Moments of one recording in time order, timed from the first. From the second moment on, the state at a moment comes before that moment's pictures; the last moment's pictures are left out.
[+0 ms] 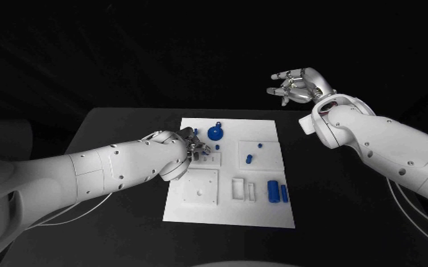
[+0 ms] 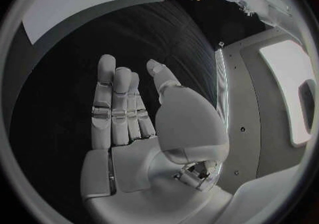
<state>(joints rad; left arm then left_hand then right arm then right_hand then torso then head) 1.22 -0.50 -0.24 1.26 -0.91 -0.39 -0.53 1.00 0.03 0.31 -0.23 0.62 1.16 0.07 0.07 0.94 1.47 -0.09 0.74 0.51 1.43 -0.13 1.28 0.83 0.06 1.26 -0.11 0.58 1.31 0.96 -0.76 0.41 1.29 -1.05 -0.44 0.07 1.30 -0.08 0.04 -0.14 0.48 0.93 0.13 0.06 0.06 1.06 0.02 0.84 0.60 1.29 -0.04 0.75 0.82 0.09 1.45 -0.06 0.08 1.12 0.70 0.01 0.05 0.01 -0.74</state>
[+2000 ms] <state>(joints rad) 1.21 -0.51 -0.24 1.25 -0.96 -0.29 -0.55 1.01 0.03 0.31 -0.24 0.62 1.16 0.07 0.07 0.92 1.47 -0.08 0.74 0.51 1.44 -0.13 1.28 0.84 0.06 1.26 -0.11 0.59 1.31 0.96 -0.75 0.41 1.28 -1.05 -0.42 0.07 1.29 -0.08 0.04 -0.14 0.48 0.93 0.13 0.06 0.06 1.06 0.02 0.85 0.60 1.29 -0.04 0.75 0.82 0.09 1.45 -0.06 0.08 1.13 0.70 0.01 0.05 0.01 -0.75</state>
